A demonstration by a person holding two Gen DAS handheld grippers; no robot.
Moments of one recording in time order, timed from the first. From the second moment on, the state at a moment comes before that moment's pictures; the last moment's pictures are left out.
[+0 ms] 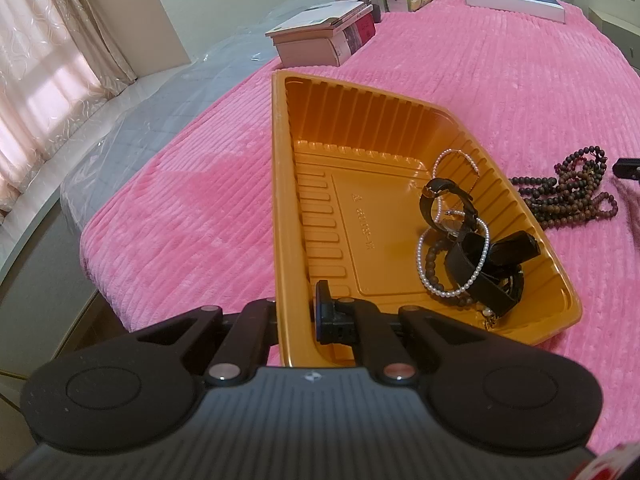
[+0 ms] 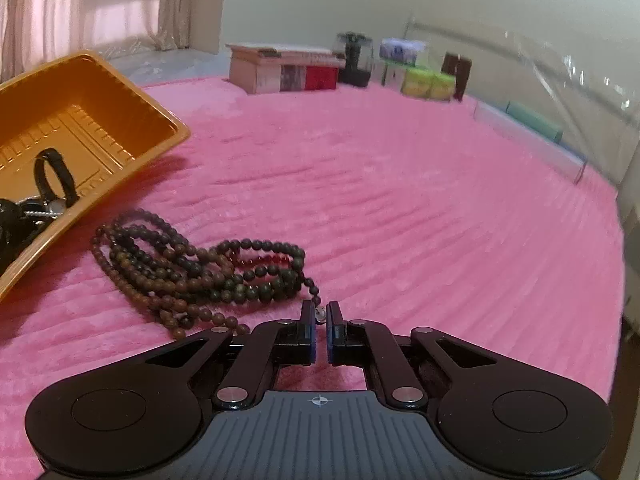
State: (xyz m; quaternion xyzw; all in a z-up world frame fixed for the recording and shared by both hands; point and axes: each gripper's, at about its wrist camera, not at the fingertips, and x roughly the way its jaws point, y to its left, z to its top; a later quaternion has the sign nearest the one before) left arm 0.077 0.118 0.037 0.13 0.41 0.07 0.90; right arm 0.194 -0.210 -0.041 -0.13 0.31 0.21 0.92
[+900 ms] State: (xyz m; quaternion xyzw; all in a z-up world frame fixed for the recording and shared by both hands) left arm 0.075 0.123 0.037 0.12 0.41 0.06 0.90; right arm 0.108 -0.060 0.012 -0.13 0.24 0.46 0.85
